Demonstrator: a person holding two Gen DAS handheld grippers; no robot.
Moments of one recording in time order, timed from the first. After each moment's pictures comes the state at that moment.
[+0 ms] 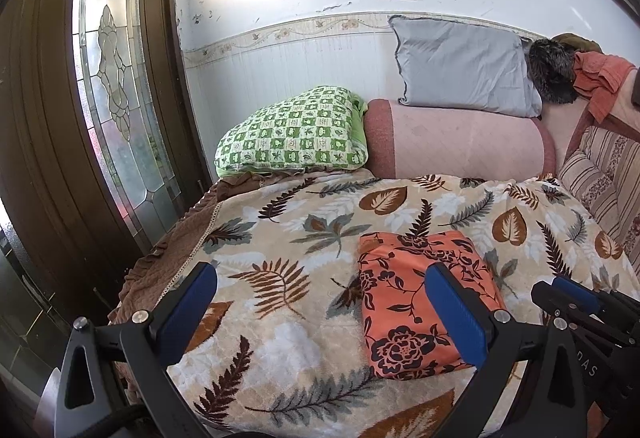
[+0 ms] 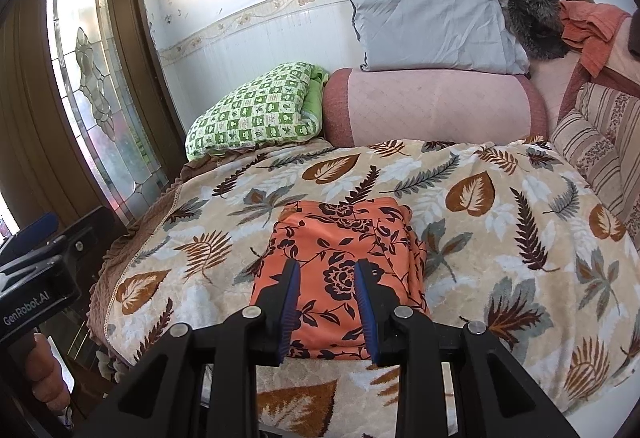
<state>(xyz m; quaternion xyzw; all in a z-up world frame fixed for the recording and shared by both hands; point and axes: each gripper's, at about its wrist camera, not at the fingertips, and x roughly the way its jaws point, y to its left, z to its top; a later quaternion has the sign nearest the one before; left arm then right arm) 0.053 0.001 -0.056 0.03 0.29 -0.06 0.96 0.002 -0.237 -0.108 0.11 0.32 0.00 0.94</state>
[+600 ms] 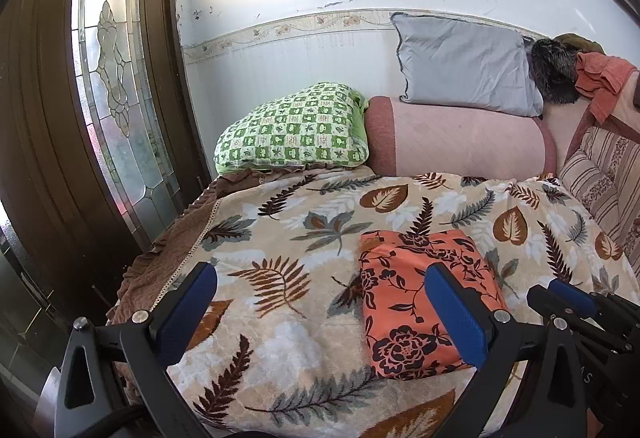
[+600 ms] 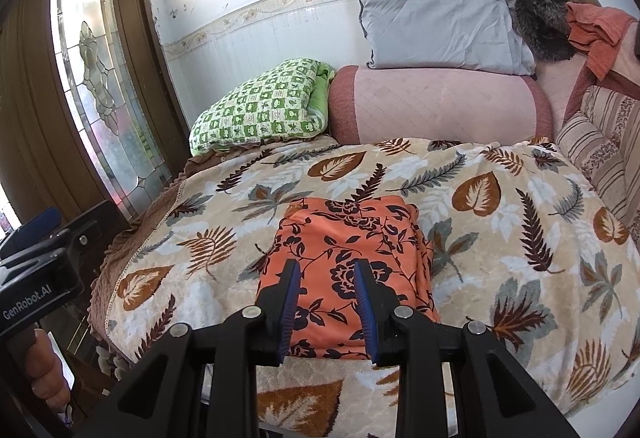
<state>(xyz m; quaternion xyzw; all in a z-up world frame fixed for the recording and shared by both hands) 0.059 0.004 -0.059 0.03 0.30 -0.06 0.95 0.005 -0.231 -0.109 0.10 0.32 0.01 0.94</state>
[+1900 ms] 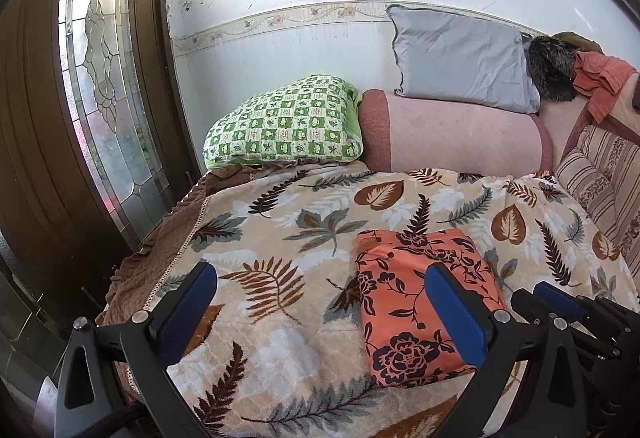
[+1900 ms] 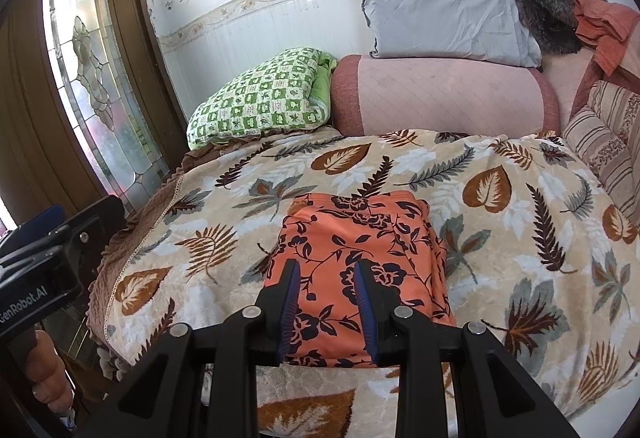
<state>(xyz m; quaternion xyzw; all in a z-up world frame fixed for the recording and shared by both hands) 0.085 0.007 -0.067 0.02 0.31 -0.08 0.95 0.033 -0.217 -0.115 0.10 0.34 0.01 0.93</state>
